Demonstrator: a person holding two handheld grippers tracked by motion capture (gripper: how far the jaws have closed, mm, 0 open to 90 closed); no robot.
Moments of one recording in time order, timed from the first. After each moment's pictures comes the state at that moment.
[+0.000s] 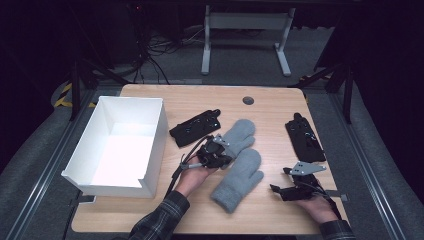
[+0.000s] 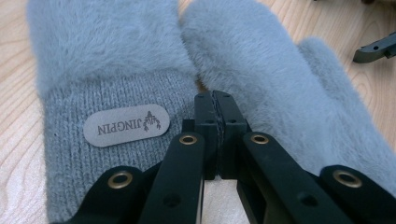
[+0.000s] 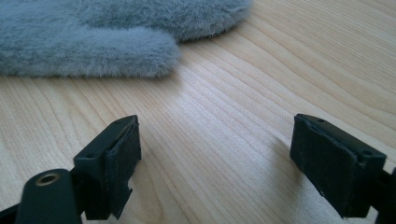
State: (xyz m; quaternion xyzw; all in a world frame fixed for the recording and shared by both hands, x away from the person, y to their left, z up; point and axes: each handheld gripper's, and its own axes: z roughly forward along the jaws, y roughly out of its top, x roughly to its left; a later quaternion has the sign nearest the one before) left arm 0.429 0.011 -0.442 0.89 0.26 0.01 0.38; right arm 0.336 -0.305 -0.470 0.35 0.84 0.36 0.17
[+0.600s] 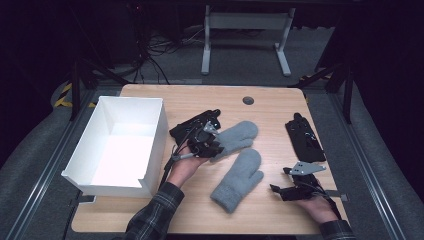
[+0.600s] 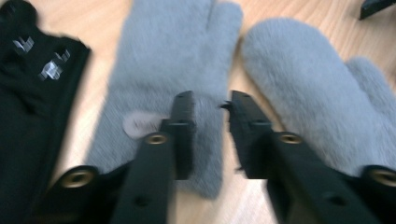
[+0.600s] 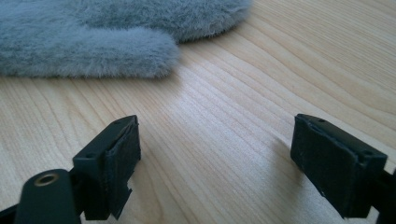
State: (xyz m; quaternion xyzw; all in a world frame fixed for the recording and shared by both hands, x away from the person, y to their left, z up) left arm 0.452 0.031 -0.414 0.88 0.28 0.07 0.37; right arm 0.336 -0.305 -0.470 0.35 0.84 0.36 0.17
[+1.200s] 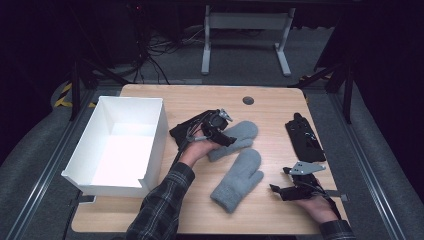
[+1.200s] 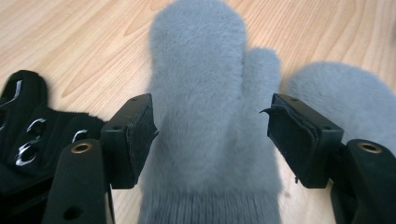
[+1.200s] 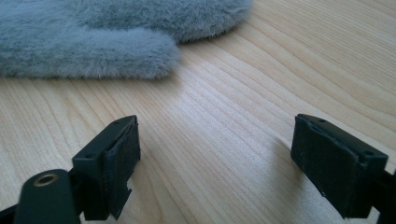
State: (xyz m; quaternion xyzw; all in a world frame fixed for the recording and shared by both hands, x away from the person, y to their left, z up) left arm 0.506 -0.008 -0.420 0.90 0.24 0.08 0.35; right arm 0.337 -0.304 -0.470 0.35 0.84 0.36 0.17
